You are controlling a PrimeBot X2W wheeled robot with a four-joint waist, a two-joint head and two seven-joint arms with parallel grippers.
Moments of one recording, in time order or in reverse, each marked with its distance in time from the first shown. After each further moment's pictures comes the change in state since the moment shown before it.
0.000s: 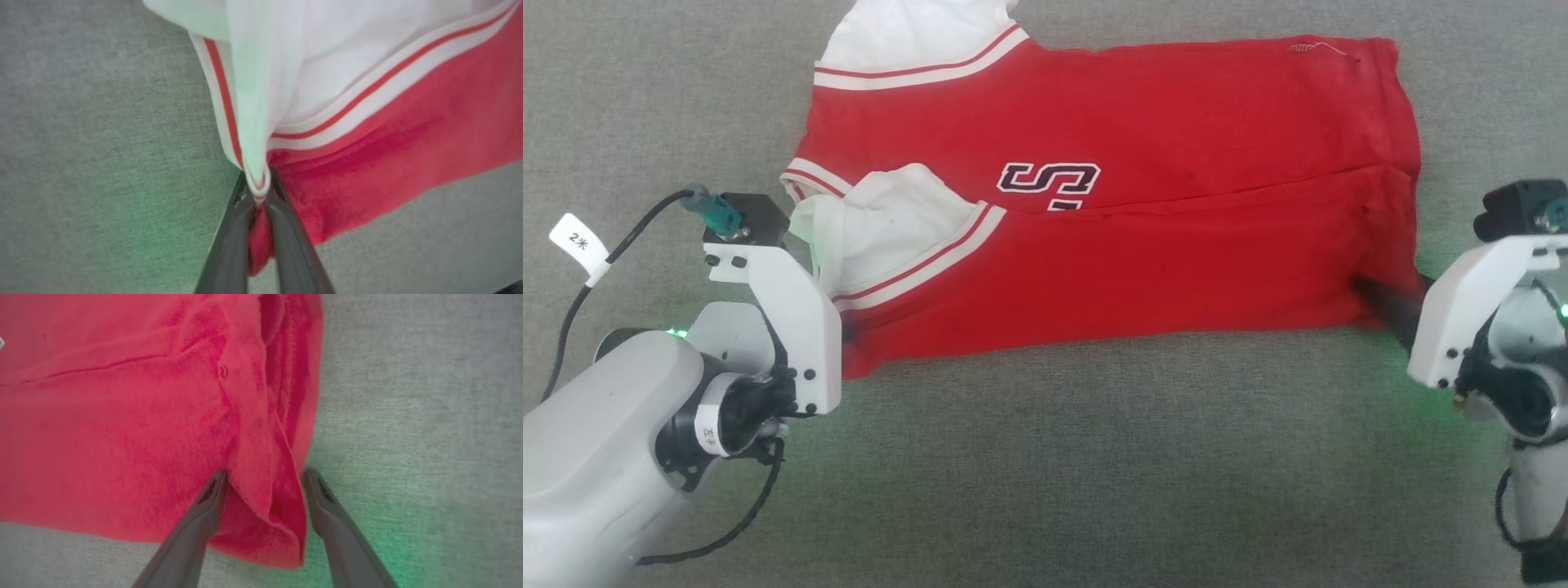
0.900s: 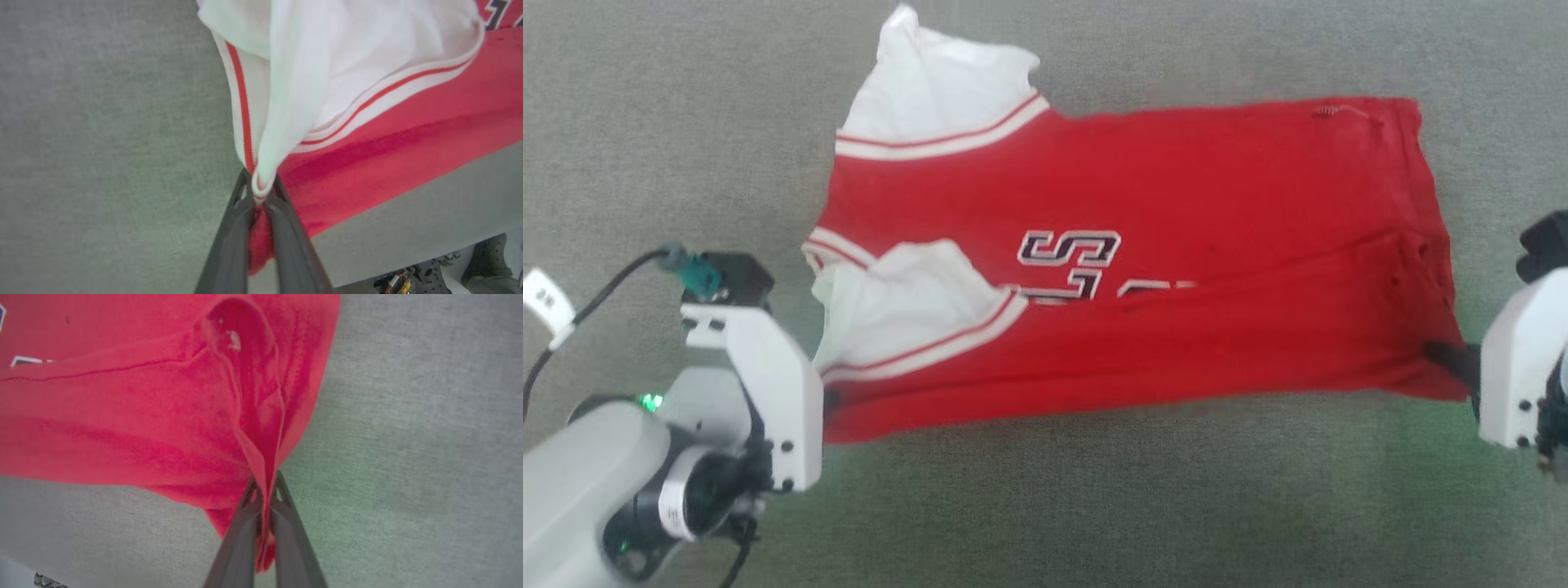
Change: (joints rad) left arm 0.118 0.137 0.038 -0.255 -0.044 0.126 0.018; right arm 0.115 -0.098 -0.051 -0.296 0.078 0.000 0.382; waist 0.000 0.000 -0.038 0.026
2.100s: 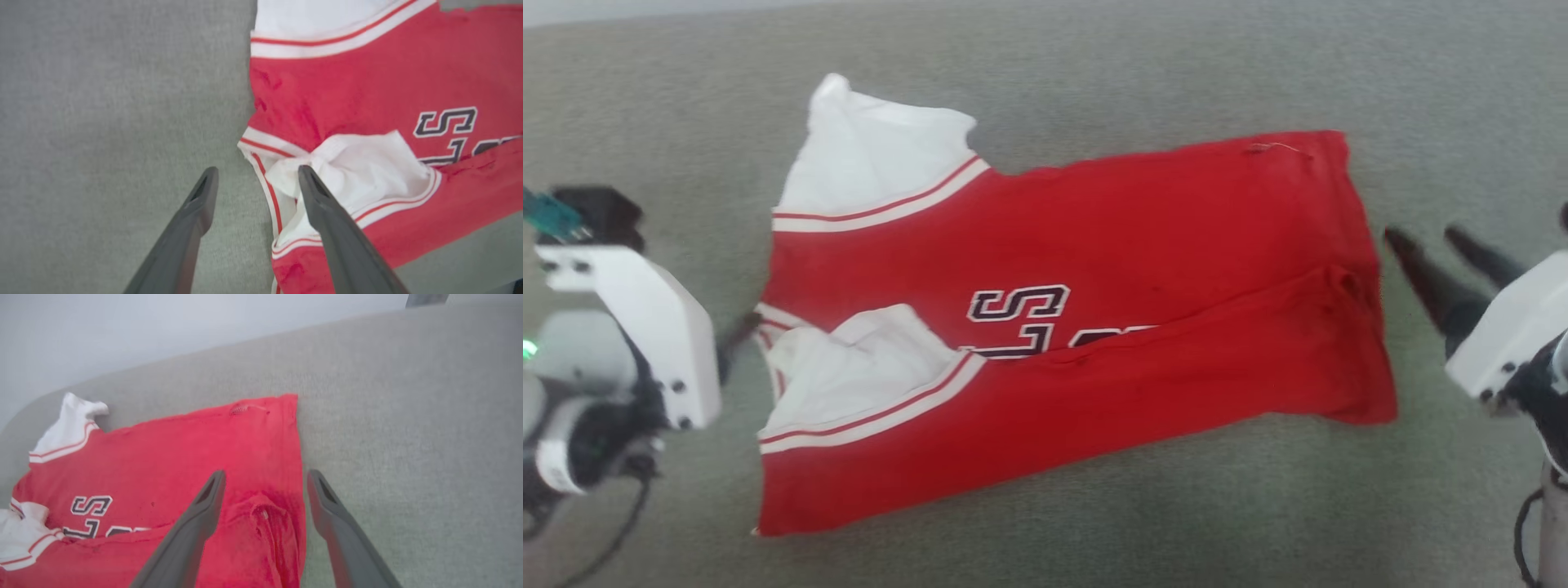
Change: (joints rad) left arm 0.015 0.125 0.114 -0.023 -0.021 0.003 -0.070; right arm 0.003 0.166 -0.063 -0.043 -0.016 0.000 -0.360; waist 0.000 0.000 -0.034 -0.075
